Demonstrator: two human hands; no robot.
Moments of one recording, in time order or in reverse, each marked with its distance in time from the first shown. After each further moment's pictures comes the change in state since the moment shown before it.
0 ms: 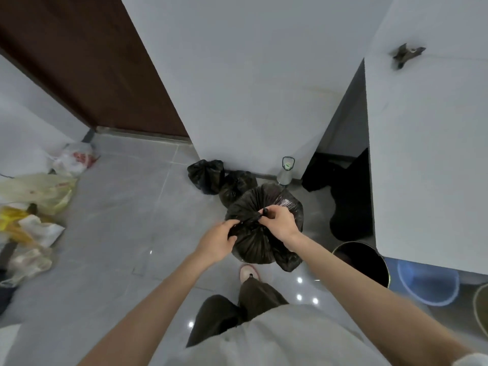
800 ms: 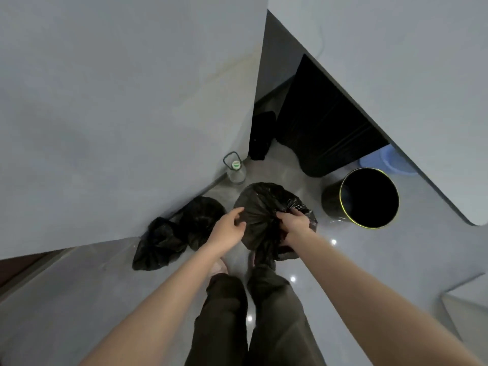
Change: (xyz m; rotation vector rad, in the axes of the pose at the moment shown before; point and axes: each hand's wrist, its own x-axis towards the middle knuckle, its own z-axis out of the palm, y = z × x) left_hand 0.346 0.022 -0.036 0.092 -0.636 0.184; right_hand 0.239 0.045 0.020 1.353 0.888 0.849
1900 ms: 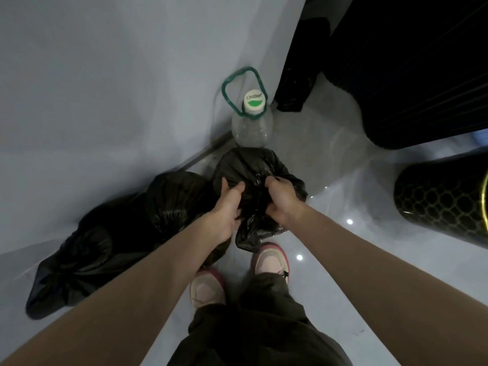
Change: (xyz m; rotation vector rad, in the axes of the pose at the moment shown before) left_hand 0.338 -0.172 0.092 -0.919 0.043 -0.481; right_hand 0.346 0.119 0.151 -0.087 -0.285 0.043
